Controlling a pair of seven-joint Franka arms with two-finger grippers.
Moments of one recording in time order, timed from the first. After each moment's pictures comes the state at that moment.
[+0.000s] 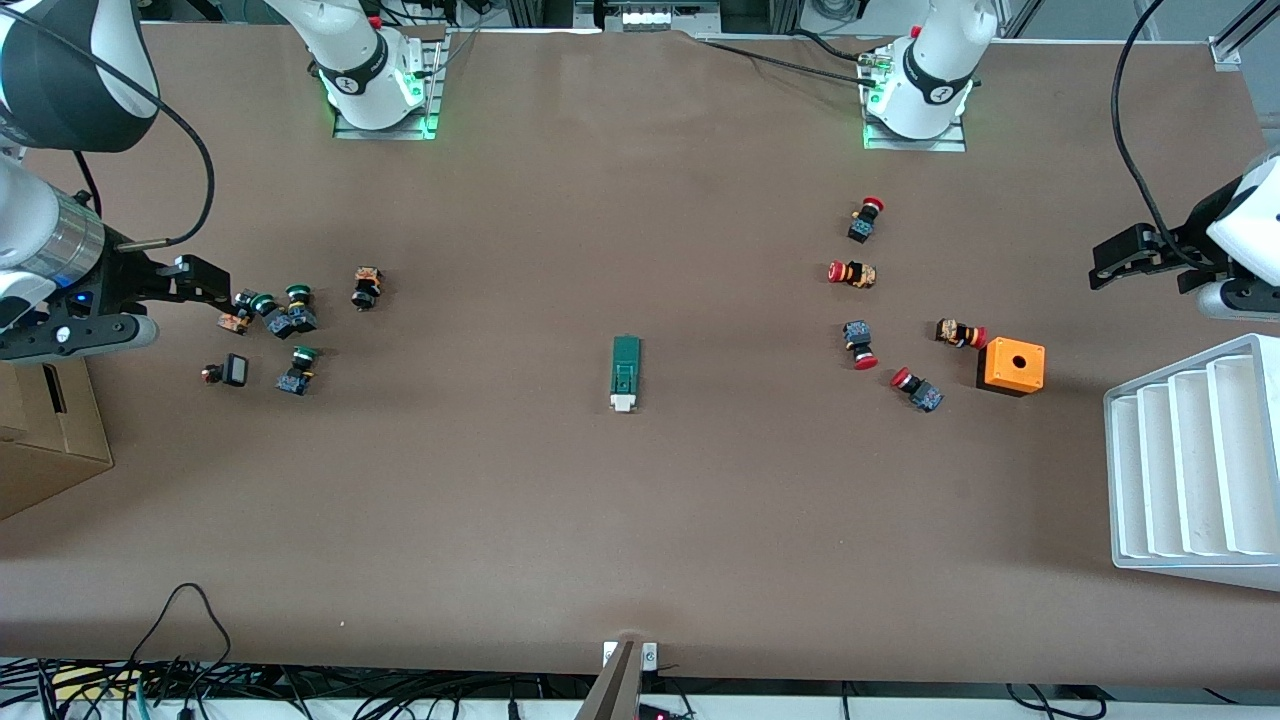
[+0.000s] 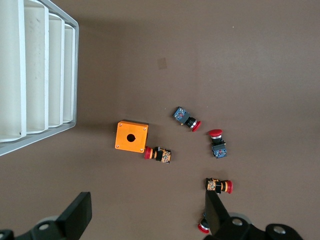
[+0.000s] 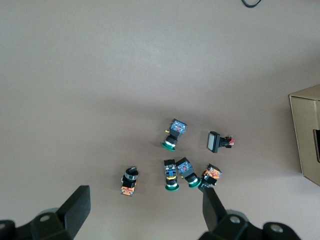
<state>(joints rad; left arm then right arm) -0.06 0.08 0.09 -1.56 0.00 1.60 0.07 -0.04 0.17 0.09 -1.57 -0.07 1.68 -0.12</state>
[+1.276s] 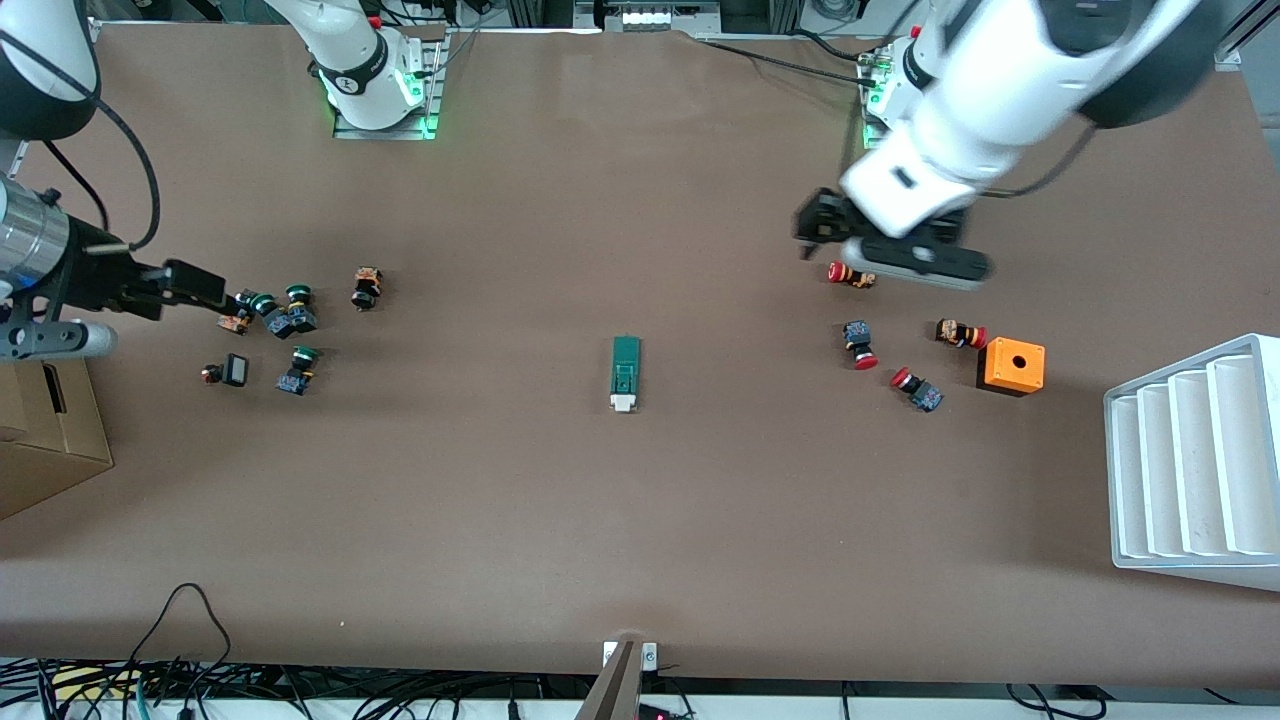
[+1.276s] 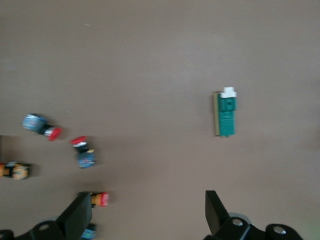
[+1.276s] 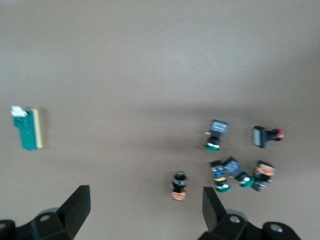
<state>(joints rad) -0.09 0.10 -0.42 -1.67 -0.11 1.85 -0.39 -0.06 0.20 0.08 -1.51 0.15 1.67 0.04</state>
